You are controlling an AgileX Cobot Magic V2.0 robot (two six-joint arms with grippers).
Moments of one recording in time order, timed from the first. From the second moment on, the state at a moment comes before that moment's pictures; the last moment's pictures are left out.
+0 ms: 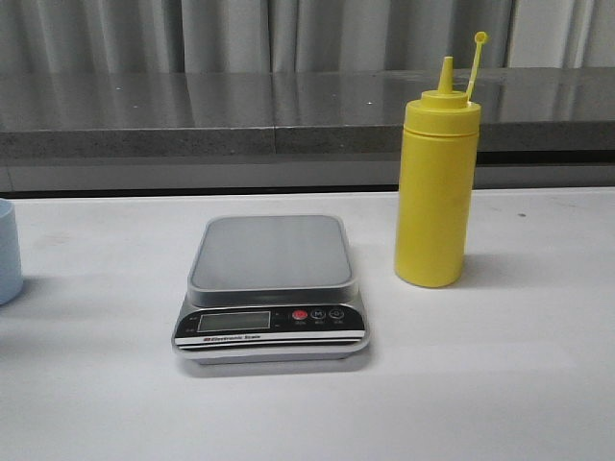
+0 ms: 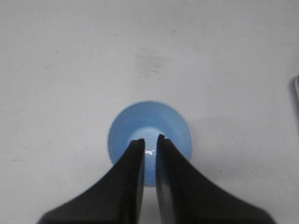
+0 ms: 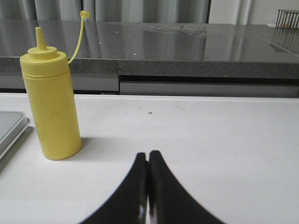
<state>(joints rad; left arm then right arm) 0.00 1.40 -1.00 -0.06 0.58 0.01 0.05 -0.01 0.03 -0.07 0.11 0.11</state>
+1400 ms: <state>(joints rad) 0.04 1.65 -1.00 -0.06 0.52 -0.01 0.05 -0.01 0.03 -0.07 0.11 0.11</state>
